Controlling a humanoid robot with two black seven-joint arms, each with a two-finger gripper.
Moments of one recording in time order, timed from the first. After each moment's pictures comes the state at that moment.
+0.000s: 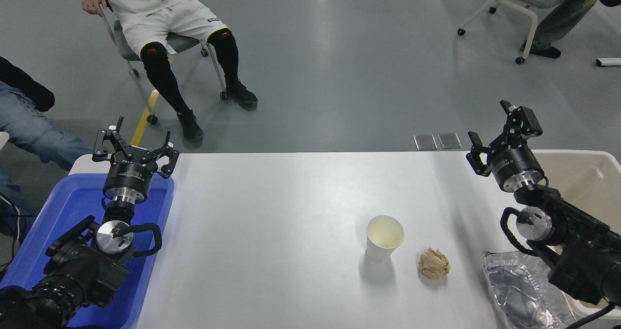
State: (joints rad) left arm -0.65 0.17 -0.94 -0.29 -0.24 -0.69 -0.37; right arm 0.64 -0.37 0.57 0.61 -0.03 0.18 0.51
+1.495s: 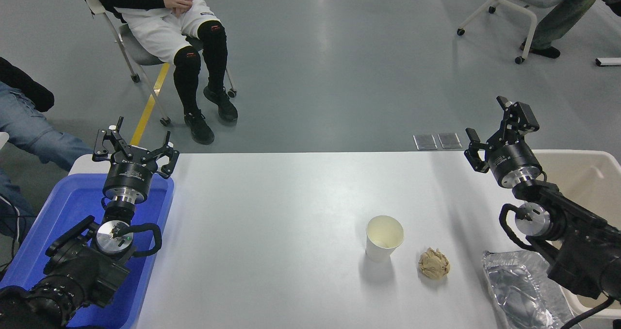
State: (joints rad) left arm -0.65 0.17 -0.93 -0.29 -0.24 -0.69 -0.37; right arm 0.68 -0.38 0.51 0.61 -0.03 0.18 0.51
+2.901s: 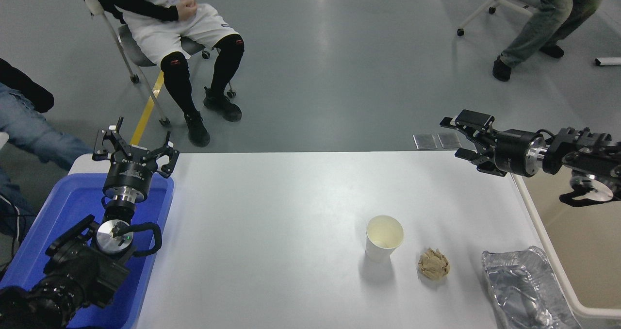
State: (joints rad) left arm -0.65 0.17 -0.93 -0.29 -0.24 -0.69 -0.37; right arm 1.32 -0.60 -0.69 0.80 -0.25 0.47 0.47
